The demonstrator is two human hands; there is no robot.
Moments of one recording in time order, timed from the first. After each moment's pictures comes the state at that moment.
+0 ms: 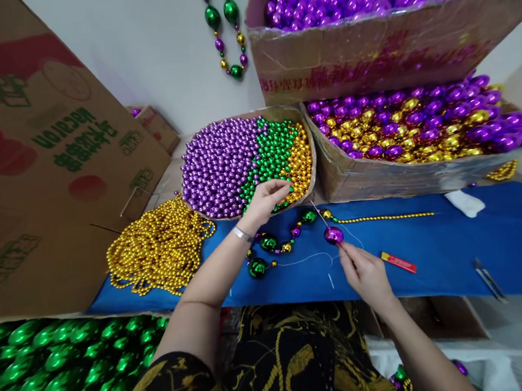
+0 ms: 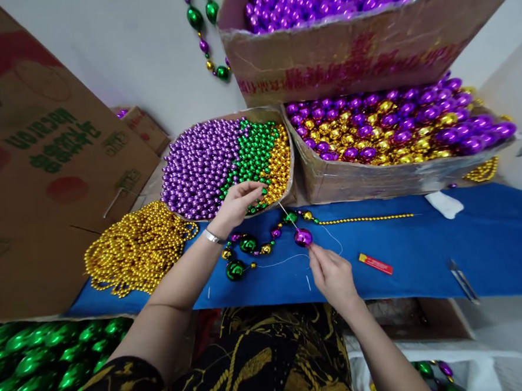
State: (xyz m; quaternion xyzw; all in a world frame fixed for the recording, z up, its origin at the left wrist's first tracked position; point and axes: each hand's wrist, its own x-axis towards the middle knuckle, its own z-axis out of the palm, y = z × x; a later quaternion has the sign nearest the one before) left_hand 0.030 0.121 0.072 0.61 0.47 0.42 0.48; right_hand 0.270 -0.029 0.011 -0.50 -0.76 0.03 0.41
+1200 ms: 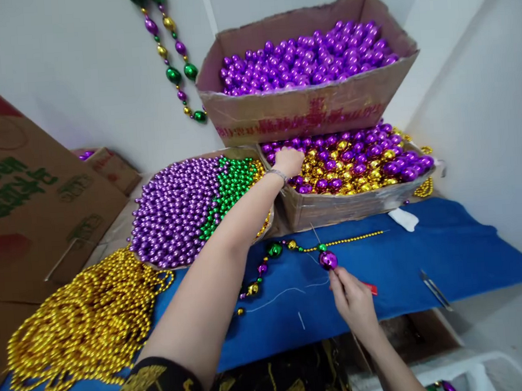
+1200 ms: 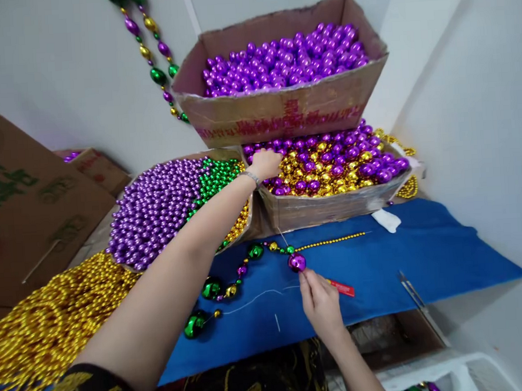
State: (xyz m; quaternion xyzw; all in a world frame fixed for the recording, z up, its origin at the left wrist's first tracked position) left_hand 0.223 0.282 0.159 0.86 0.48 0.19 0.06; right_hand 0.316 -0.030 0.016 -0.57 -0.69 0.00 0.45
